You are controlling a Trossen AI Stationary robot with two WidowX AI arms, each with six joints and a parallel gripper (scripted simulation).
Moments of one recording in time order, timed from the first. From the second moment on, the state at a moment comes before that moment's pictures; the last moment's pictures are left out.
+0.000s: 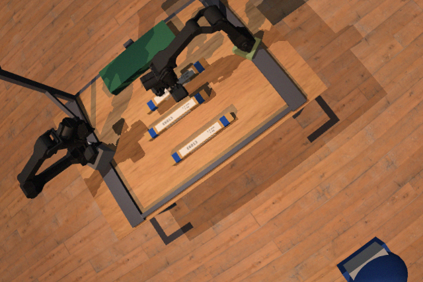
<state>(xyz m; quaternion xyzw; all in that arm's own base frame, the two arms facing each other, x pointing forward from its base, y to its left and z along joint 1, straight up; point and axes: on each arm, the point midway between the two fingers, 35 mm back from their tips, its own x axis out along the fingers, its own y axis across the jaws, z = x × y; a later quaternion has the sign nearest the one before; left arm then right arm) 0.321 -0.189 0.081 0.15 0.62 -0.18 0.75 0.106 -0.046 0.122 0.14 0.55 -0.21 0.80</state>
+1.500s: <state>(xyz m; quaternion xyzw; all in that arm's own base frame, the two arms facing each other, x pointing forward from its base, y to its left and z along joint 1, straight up) 0.329 -0.240 0.085 0.21 0.59 -0.26 0.74 0.106 -0.046 0.122 0.14 0.55 -0.21 0.80</state>
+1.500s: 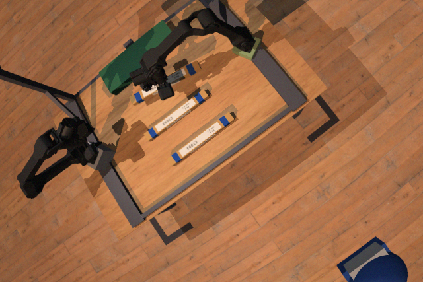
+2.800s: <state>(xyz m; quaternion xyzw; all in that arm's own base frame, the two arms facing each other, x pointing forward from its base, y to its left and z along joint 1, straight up) 0.337 -0.329 0.067 0.21 0.59 -0.26 0.73 0.106 -0.046 0.122 0.14 0.55 -0.21 0.80</state>
